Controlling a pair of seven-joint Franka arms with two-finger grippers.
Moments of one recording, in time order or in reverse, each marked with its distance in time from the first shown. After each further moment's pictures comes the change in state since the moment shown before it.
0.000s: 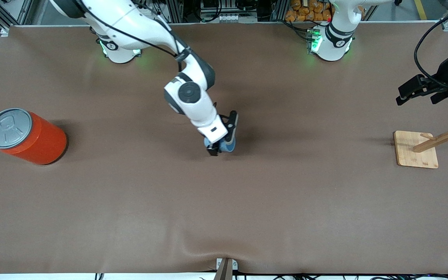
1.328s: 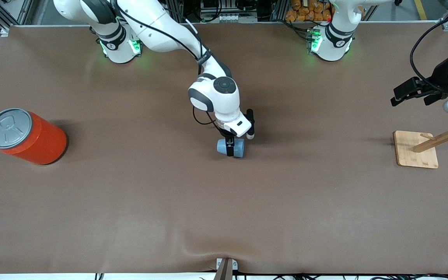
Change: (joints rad) left arm 0.001 0.017 0.001 -0.001 -0.043 -0.013 0.000; right arm 0.216 0.096 -0.182 0.168 -0.165 -0.126 0.100
